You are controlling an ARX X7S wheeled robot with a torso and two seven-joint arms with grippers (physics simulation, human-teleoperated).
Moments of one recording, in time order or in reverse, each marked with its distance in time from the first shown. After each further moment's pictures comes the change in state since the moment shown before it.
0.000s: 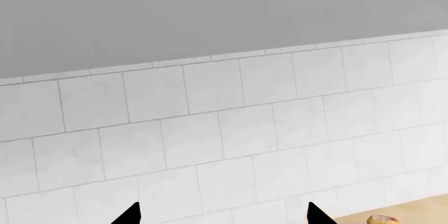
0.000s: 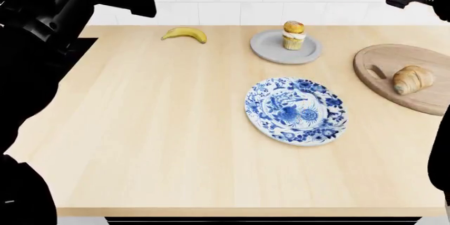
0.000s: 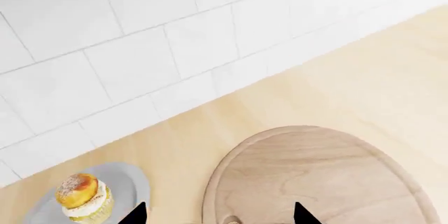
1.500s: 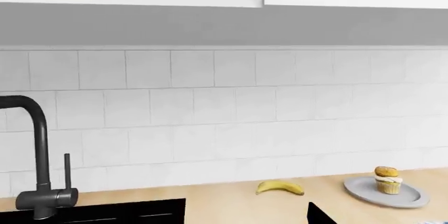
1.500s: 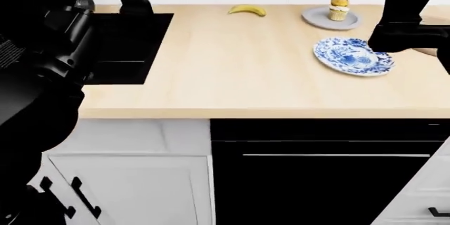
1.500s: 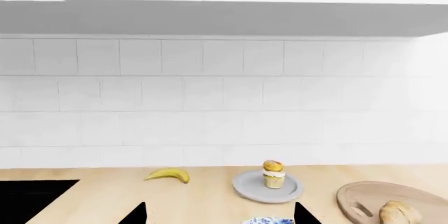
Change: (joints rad) left arm 0.186 0.037 -0.060 0.058 -0.033 0.074 -0.085; right arm -0.562 0.236 0.163 -1.153 1.054 0.072 0.432
